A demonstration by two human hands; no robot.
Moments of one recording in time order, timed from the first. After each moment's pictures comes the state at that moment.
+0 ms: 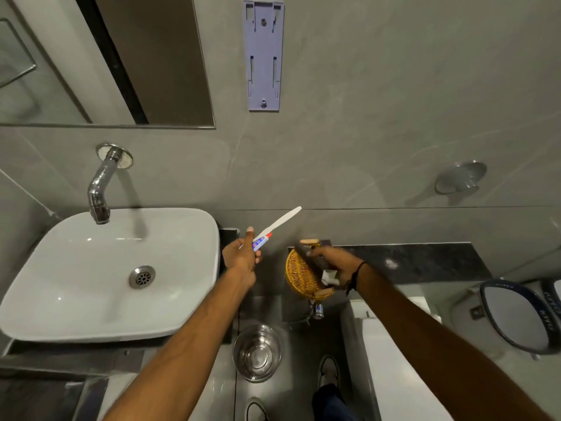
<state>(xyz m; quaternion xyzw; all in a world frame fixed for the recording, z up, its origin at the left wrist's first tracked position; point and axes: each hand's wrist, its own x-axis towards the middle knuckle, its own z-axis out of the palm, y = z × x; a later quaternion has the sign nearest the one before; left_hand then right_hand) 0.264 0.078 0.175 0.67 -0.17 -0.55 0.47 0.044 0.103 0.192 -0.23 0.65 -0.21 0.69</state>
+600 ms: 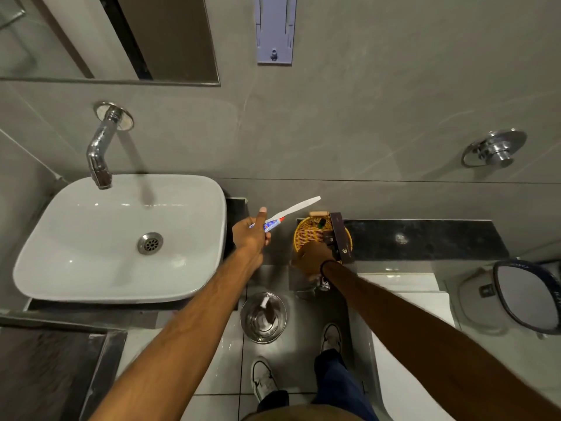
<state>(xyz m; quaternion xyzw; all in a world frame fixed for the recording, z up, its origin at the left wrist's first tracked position) 0.259 0.090 0.154 0.68 -0.22 -0.53 0.45 0.101 0.119 0.140 -0.58 0.71 0.05 0.40</state>
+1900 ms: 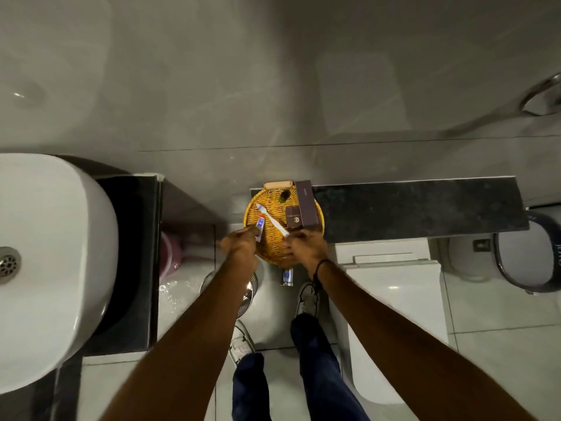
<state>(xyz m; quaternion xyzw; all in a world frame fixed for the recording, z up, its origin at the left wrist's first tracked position) 0.124 0.023 -0.049 0.81 -0.06 -0.52 0.26 -0.009 0.052 -0.025 -0.20 0.77 -0.23 0.57</state>
